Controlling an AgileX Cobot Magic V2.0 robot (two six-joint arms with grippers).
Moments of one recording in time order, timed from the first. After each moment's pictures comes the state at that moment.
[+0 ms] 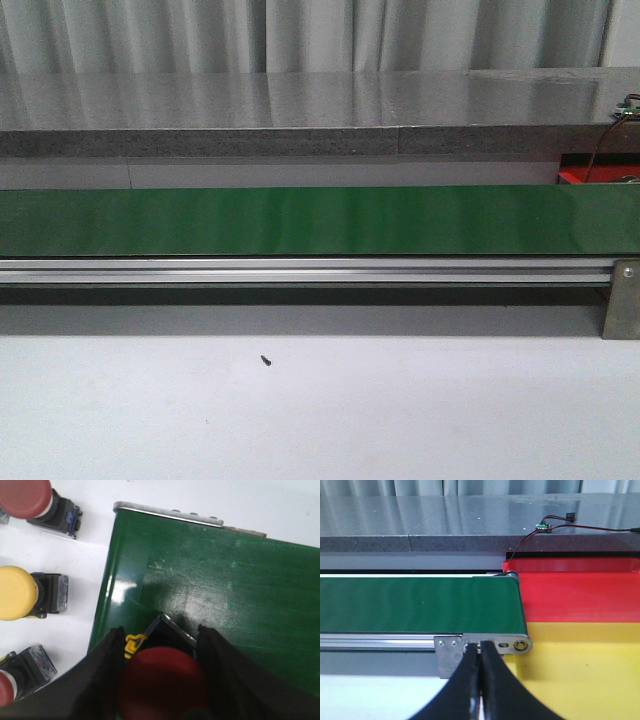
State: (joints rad) left arm 0.24 1.80 -1.43 -0.09 0.87 0.11; right arm 0.01 -0.01 0.03 -0.02 0.13 0.09
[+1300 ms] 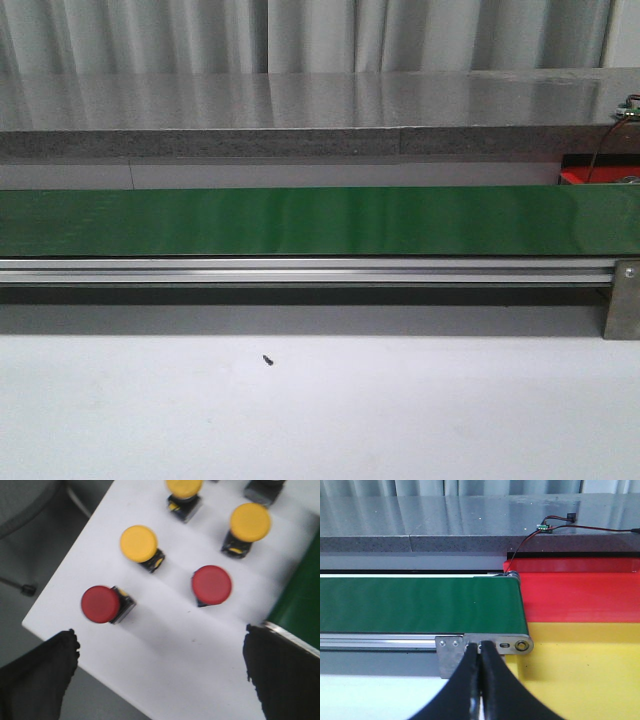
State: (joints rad) left arm 0.59 1.51 -1.26 0.06 0.91 0.01; right arm 0.01 -0.01 0.03 -0.02 0.13 0.09
